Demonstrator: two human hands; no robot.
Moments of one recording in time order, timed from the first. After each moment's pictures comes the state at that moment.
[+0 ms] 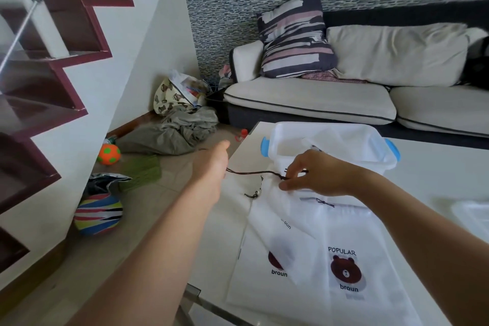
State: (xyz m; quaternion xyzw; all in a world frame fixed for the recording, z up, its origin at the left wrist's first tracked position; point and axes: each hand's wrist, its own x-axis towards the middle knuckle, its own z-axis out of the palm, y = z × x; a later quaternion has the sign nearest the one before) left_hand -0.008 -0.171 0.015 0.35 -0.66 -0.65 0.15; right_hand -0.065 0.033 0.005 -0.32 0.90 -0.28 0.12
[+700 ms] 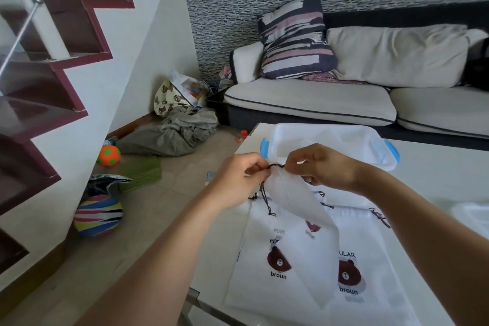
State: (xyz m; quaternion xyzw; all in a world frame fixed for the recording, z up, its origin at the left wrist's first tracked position) left_hand -0.014 -0.170 -0.026 -0.07 -0.89 -0.44 0.12; right_hand -0.069 0.041 0.012 -0.30 0.82 -0.44 0.19
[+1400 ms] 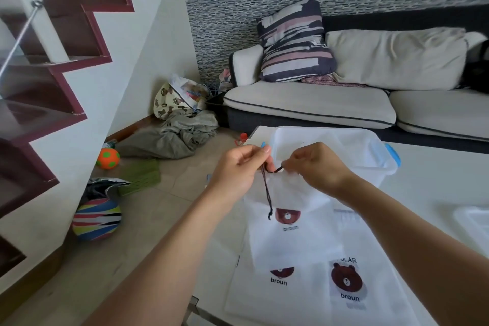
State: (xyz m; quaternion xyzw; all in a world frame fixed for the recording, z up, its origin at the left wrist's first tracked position) left_hand -0.008 -0.151 -0.005 -0.03 -0.75 -0.65 0.14; right_hand -0.068 0.021 0.004 -0.18 0.86 -0.47 0.04
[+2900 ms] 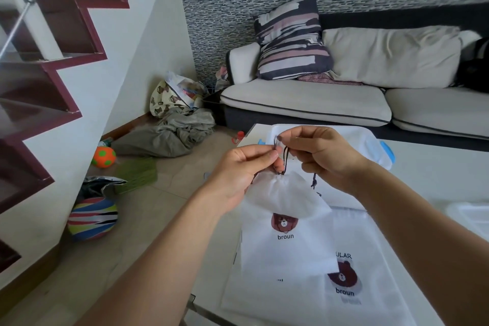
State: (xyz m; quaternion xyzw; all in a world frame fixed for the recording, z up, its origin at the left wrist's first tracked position) left_hand -0.001 -0.139 0.004 -0.03 -0.64 -0.77 0.03; right_hand -0.069 0.032 0.025 -0.18 0.67 -0.70 0.16
